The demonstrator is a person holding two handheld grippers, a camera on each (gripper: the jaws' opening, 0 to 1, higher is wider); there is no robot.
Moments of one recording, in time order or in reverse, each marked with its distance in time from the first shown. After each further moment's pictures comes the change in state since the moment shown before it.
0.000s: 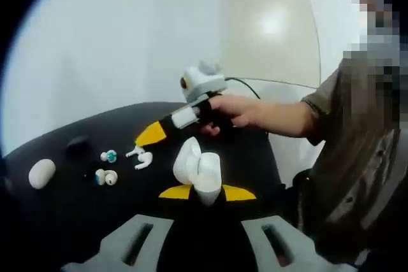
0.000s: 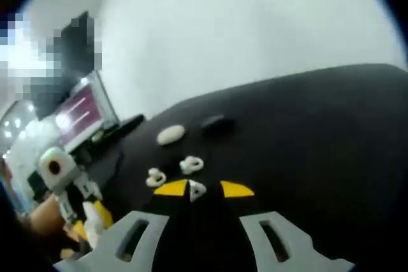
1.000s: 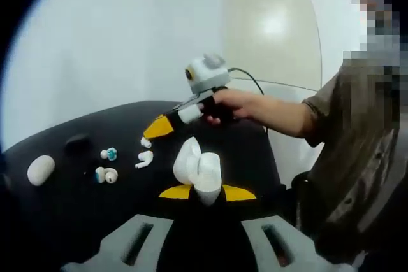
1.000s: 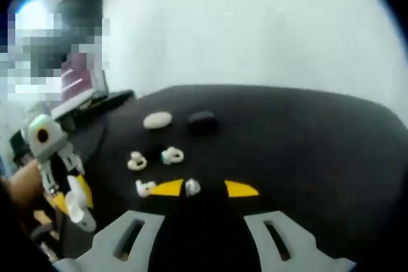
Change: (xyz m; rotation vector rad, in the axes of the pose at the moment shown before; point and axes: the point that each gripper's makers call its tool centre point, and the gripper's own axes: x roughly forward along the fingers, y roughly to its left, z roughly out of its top) left arm -0.001 0.003 -0.001 -0.021 0.001 0.001; right arm -0.026 -0.027 0.015 -0.180 0.012 -0.098
